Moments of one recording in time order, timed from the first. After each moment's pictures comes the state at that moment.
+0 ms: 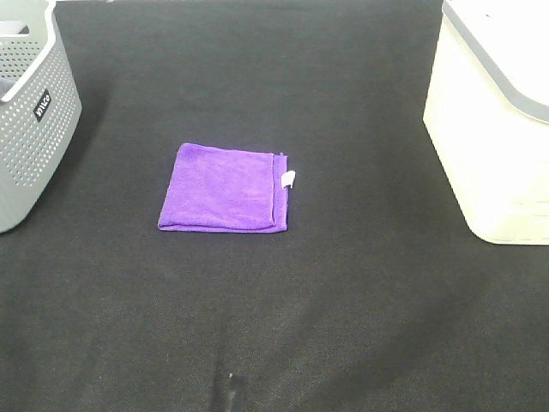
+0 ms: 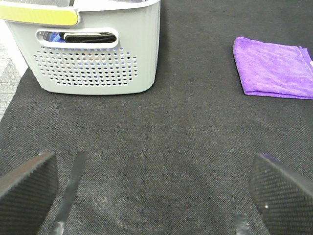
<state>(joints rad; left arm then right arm) -0.01 0.00 -0.49 0.06 1.05 -0.04 0.03 0.00 -0.46 0.02 1.11 -0.03</state>
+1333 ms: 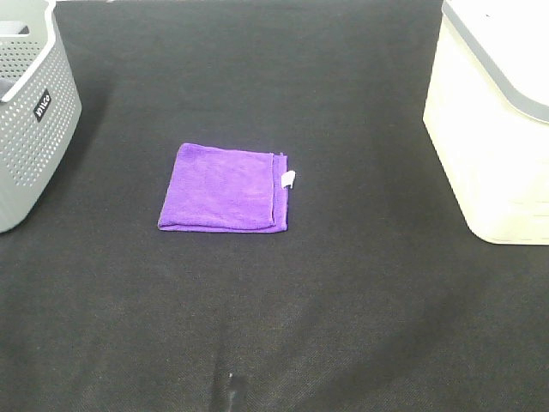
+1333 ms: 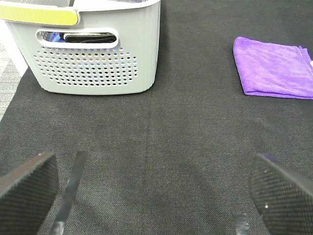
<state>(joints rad) -0.01 0.00 -0.49 0.06 1.05 -0.04 0.03 0.28 -0.61 0.01 1.13 -0.04</state>
